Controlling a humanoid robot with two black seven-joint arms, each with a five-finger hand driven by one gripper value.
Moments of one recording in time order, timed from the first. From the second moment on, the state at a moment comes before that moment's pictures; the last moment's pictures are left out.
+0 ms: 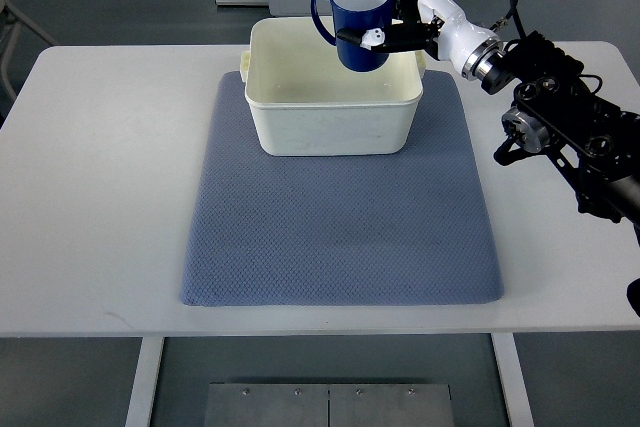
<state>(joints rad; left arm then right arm) -0.04 0.00 -0.10 -0.29 0.04 0.12 -0.11 1.06 -0.15 0.59 0.74 -0.83 0.16 0.34</state>
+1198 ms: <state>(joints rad) -0.04 0.00 -0.10 -0.29 0.04 0.12 -0.11 1.03 -0.06 0.52 0.63 -0.82 0.06 0.36</state>
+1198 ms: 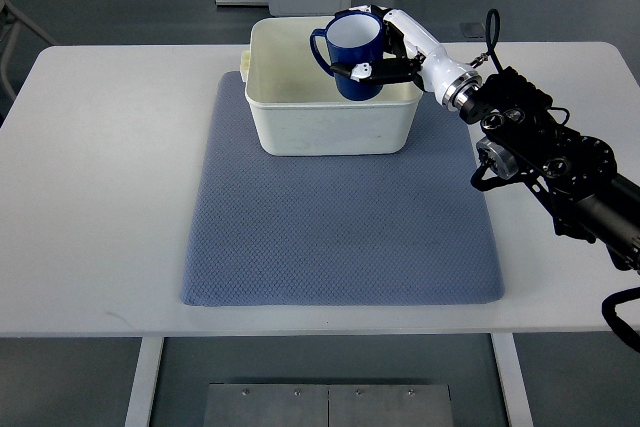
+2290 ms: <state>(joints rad) -0.04 0.00 -0.10 -0.29 0.04 0.12 -0.11 1.03 -0.23 0.57 0.70 -0.68 0.12 0.34</state>
